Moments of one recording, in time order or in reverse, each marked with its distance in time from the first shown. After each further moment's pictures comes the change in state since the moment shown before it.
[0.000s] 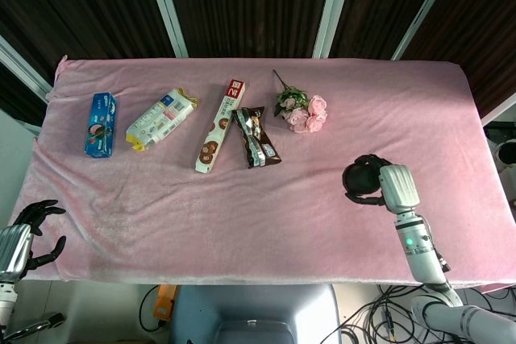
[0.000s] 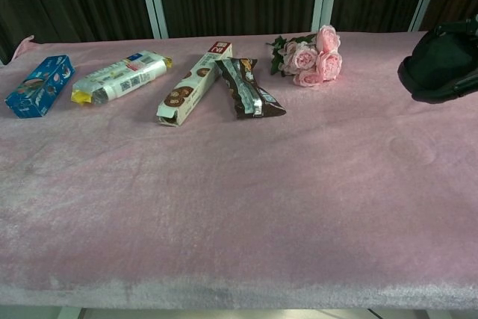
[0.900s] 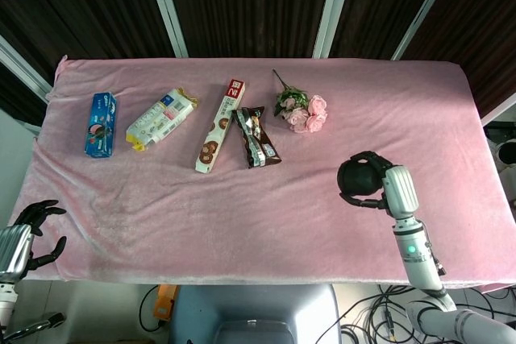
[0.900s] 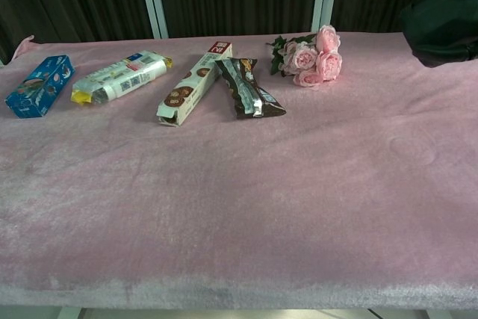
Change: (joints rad) left arm 0.001 0.000 0.002 -0.003 0.005 0.003 0.004; right arm -0.024 -0.054 0.008 0.034 -0.160 0.223 0.401
